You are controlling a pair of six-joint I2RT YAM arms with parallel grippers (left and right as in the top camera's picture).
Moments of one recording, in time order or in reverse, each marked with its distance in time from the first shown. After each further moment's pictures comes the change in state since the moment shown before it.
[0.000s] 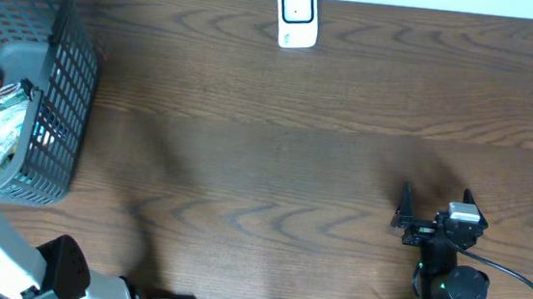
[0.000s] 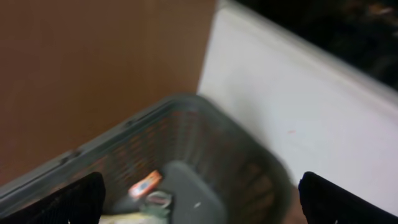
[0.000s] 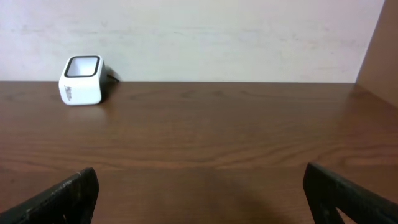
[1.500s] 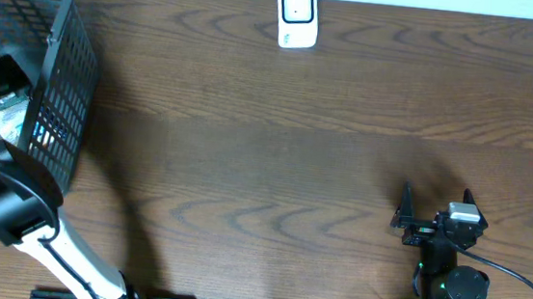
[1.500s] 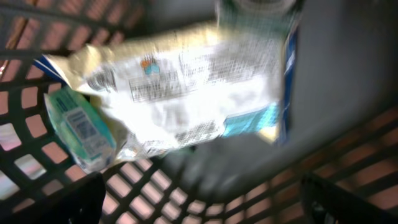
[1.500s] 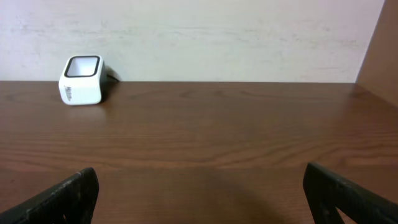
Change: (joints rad) left arm 0.065 0.454 -0.236 -0.399 -0.117 0.149; right arm 0.000 0.000 0.000 0.000 0.000 0.000
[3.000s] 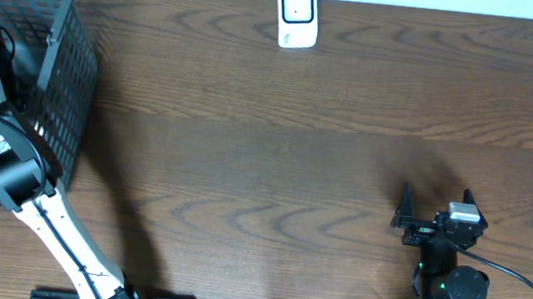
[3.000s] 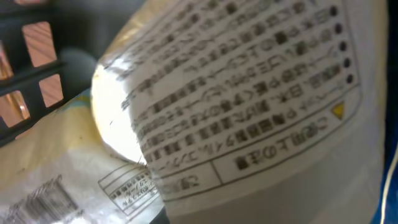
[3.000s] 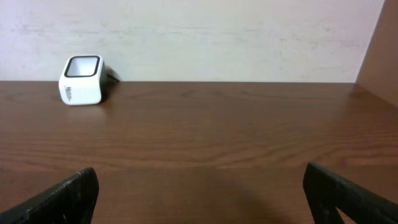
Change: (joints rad) left arm -0.014 0.275 0.006 0.040 -0.154 0.208; right arm 0.000 0.000 0.000 0.000 0.000 0.000
